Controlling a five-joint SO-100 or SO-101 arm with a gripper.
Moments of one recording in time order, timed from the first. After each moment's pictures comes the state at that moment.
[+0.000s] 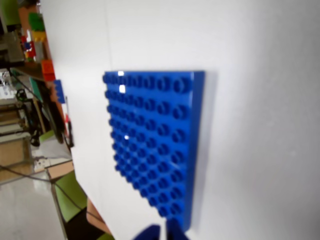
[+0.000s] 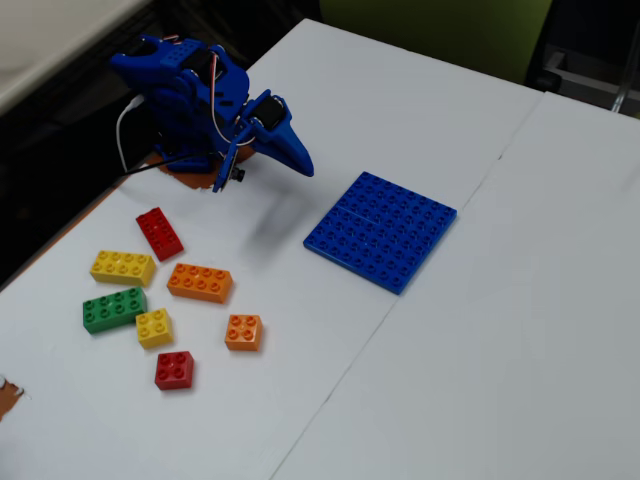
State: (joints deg) arm -0.5 187.9 178.1 39.3 2.2
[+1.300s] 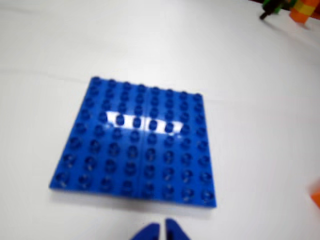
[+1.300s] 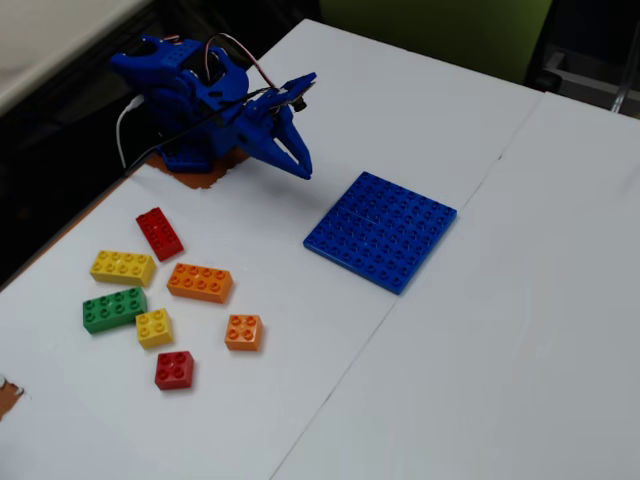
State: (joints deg) arm -0.1 187.9 178.1 39.8 -100.7
